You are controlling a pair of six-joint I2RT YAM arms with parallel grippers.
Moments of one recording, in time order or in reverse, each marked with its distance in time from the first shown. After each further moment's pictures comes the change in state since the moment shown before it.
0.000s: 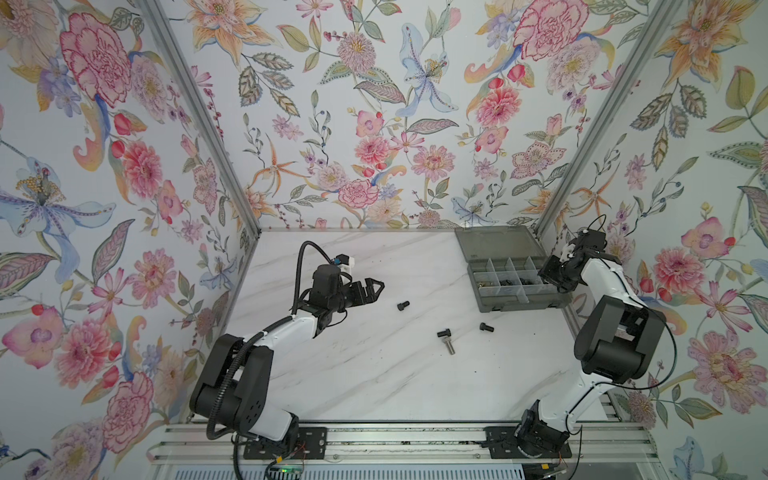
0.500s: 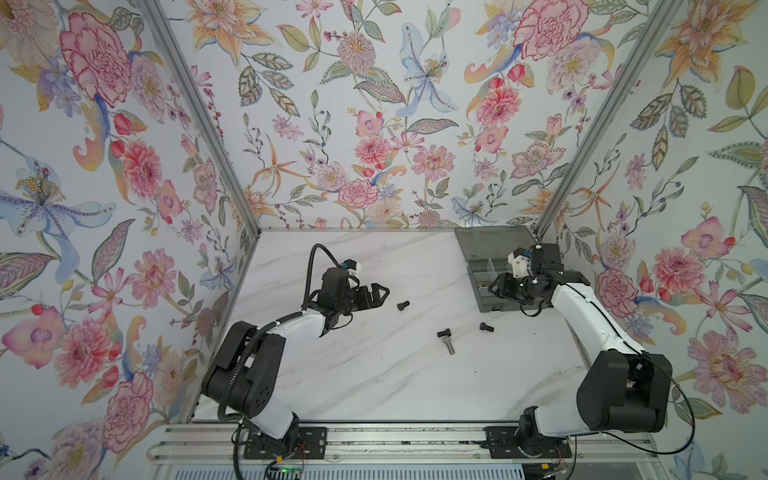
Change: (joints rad) left arm -0.022 0.081 0.003 0.031 -0.003 -0.001; right arm 0.388 -0.319 -0.332 -0.022 -0.078 0.001
